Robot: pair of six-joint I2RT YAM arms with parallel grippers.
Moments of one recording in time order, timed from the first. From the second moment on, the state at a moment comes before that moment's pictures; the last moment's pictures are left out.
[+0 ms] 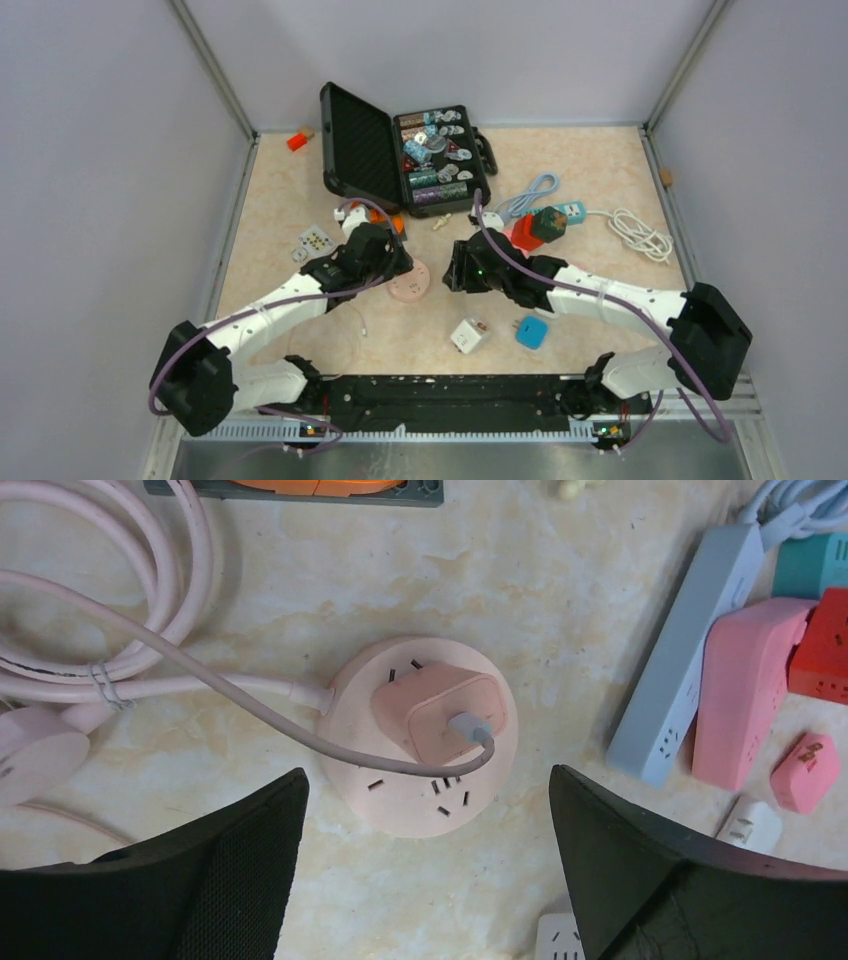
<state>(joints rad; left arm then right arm) -0.64 1.16 0.71 -0.33 -0.23 -0.87 0.95 1.32 0.85 -0.23 0.18 0.74</state>
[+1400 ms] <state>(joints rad) -0.72 1.55 1.02 -0.56 -0.43 -1.09 0.86 1.70 0.84 0.16 -0.05 0.82</state>
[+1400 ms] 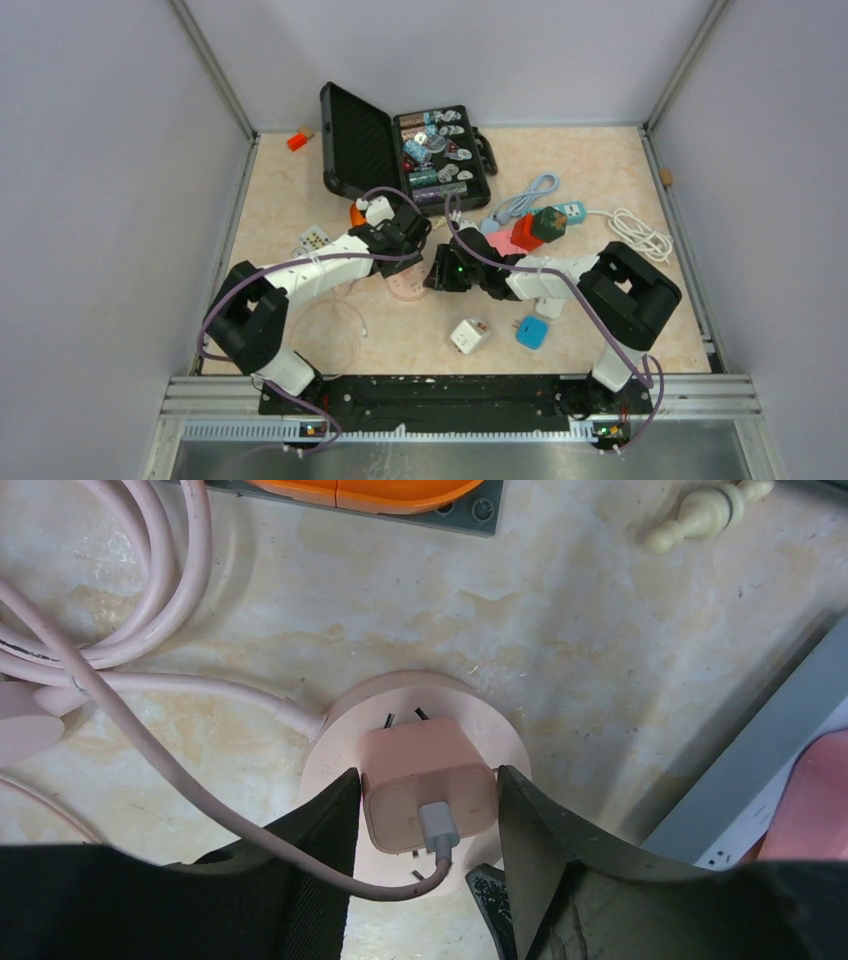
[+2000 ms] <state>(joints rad) -0.72 1.60 1.06 -0.63 -0.41 -1.03 0.87 1.76 0.90 0.15 -0.07 0.82</state>
